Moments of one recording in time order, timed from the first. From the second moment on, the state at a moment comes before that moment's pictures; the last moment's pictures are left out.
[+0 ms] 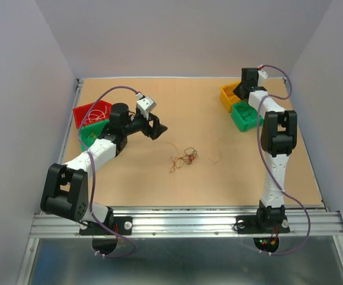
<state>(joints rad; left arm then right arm) -0.31 1.40 0.82 0.28 0.63 0.08 0.05 2.27 1.85 -0.22 0.29 0.69</state>
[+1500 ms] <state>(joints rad) -0.33 1.41 0.83 0.26 0.62 0.09 0.07 2.26 1.86 -0.48 0.41 1.09</state>
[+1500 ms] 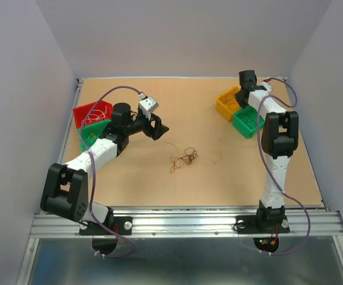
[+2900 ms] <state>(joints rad) -0.42 1.44 0.89 0.14 0.60 0.16 0.24 1.63 1.30 -0.25 0.36 0.73</state>
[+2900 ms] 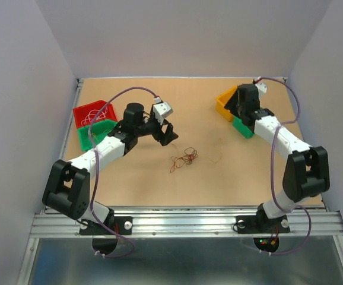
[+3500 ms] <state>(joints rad) -0.68 1.53 0.99 -0.21 0.37 0.30 0.27 1.07 0.58 0.17 -0.05 0.47</state>
